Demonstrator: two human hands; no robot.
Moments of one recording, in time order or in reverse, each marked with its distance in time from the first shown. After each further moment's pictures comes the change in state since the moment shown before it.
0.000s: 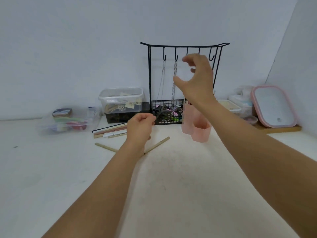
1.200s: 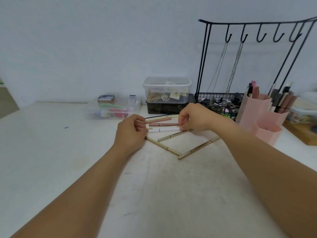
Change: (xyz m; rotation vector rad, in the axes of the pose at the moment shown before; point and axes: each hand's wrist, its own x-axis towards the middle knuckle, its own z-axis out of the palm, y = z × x) left_hand 0.053 -0.060 -0.158 0.630 0.170 0.247; right_hand -0.062 0.006 0.132 -0.239 -1.114 0.082
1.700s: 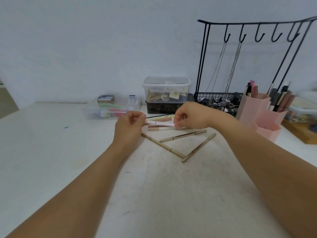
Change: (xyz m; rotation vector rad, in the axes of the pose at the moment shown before) left_hand 0.002 0.009 0.000 -0.301 0.066 -0.086; right_hand -0.010 -0.019 -0.011 -0.008 -0.072 -0.079
